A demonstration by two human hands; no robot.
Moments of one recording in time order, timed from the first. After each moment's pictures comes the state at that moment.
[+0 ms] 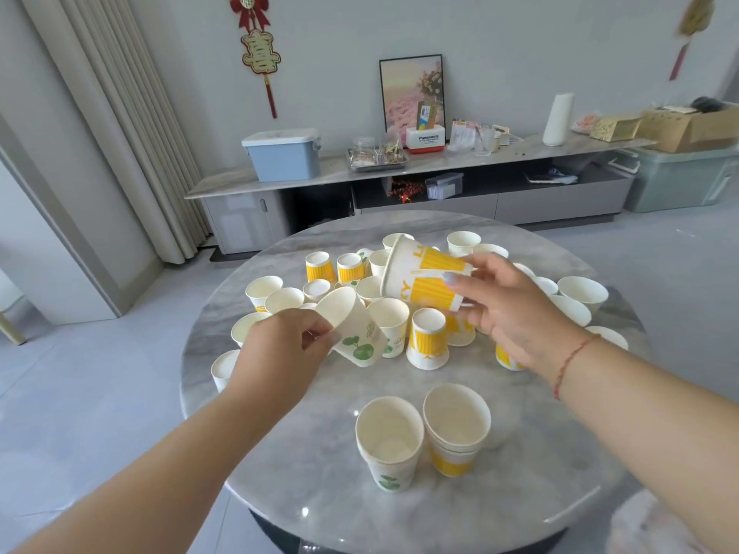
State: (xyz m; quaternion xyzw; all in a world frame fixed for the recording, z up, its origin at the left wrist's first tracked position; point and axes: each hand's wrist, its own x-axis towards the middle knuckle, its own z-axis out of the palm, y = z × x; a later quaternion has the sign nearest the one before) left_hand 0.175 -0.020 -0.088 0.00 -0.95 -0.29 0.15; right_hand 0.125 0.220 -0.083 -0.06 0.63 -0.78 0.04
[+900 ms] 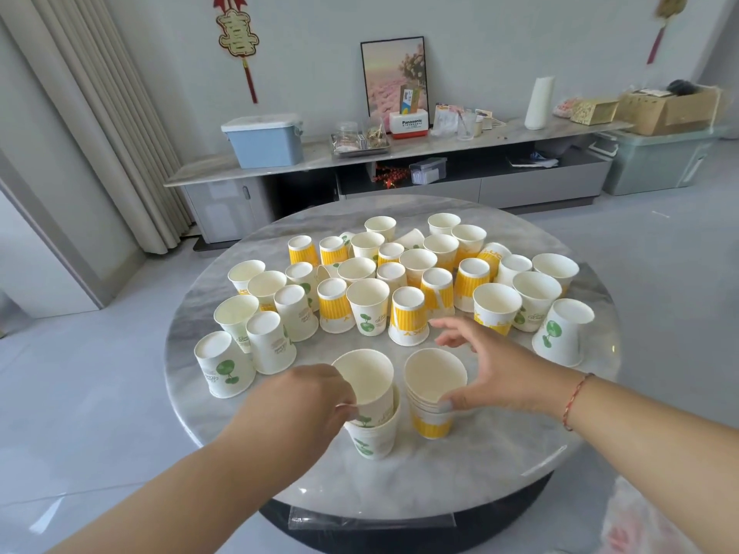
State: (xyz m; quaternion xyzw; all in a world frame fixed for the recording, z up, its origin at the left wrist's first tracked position) left_hand 0.232 0.001 -0.116 -0.21 -0.97 -0.10 0.06; right_hand 0.172 0.259 -0.144 -0.19 0.90 -0.38 0.10
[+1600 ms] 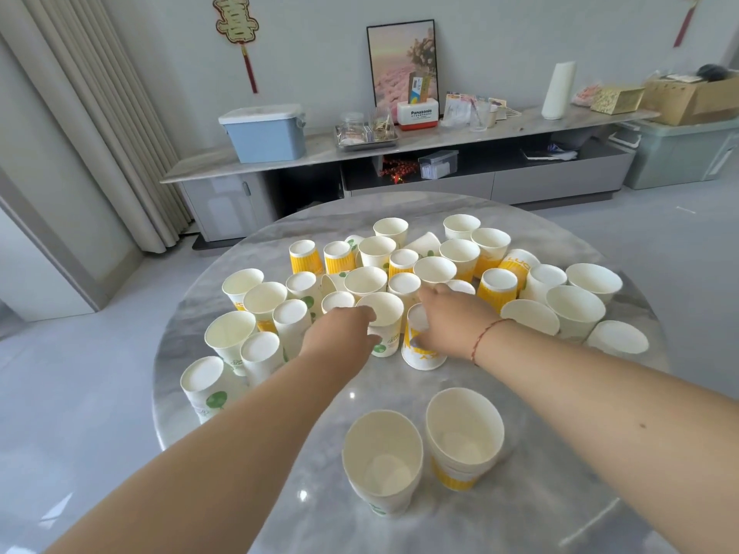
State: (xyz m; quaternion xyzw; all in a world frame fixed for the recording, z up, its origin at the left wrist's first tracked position) left_hand 0.064 0.024 -0.160 -0.05 -0.99 -0.11 0.00; right_hand 0.043 0.199 -0.154 -0.14 0.99 -0.06 0.01
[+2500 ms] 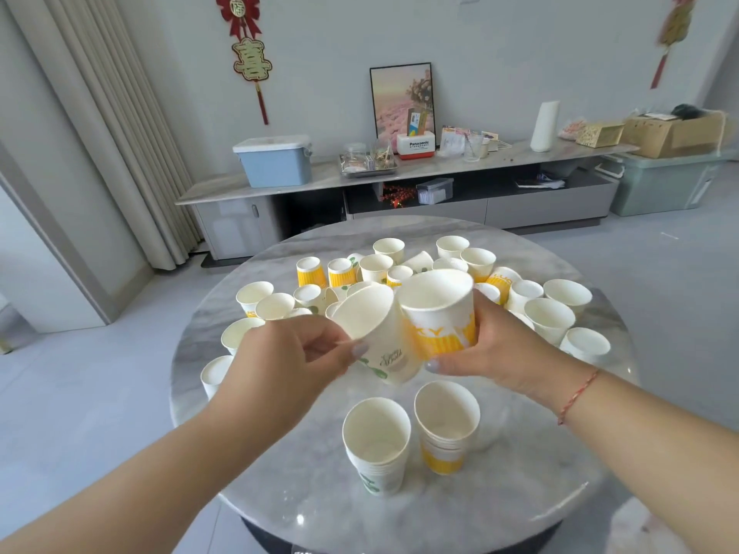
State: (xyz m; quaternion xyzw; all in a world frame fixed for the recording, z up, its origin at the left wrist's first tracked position) left_hand 0.208 0.001 -0.061 -0.04 -0.91 -0.40 0.10; right_hand 0.151 0.235 -0.093 -0.20 0.79 -0.57 0.06
